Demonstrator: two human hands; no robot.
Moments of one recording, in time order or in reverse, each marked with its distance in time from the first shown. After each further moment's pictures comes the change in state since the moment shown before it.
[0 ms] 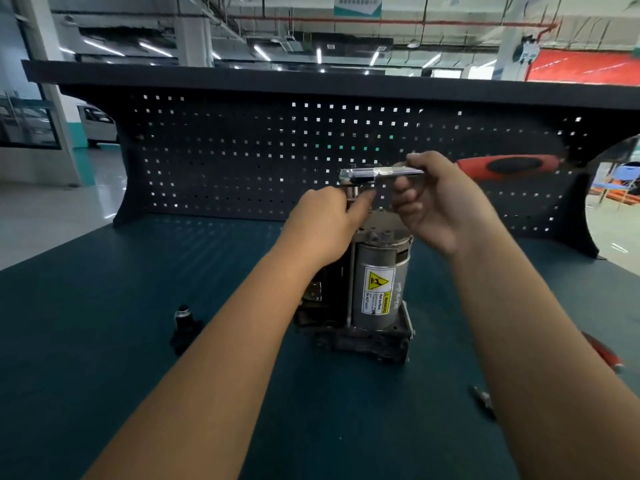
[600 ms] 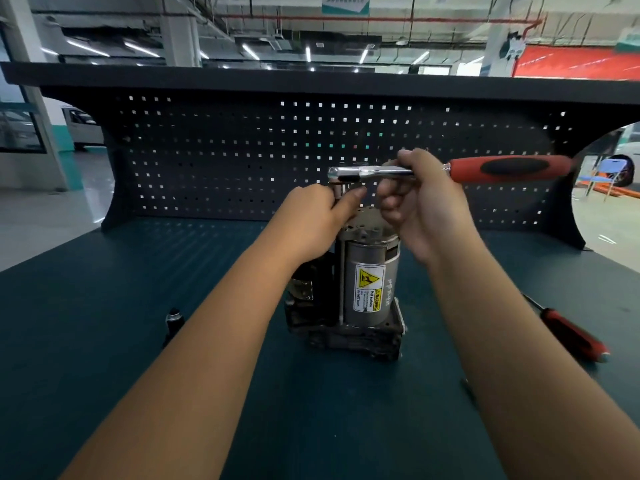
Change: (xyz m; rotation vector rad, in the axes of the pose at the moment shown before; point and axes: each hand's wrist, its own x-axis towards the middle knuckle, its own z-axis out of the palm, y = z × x) left_hand 0.002 -0.002 -0.007 0.054 -0.041 0.052; right_hand -0.005 0.012 0.003 0.011 0.021 -0.168
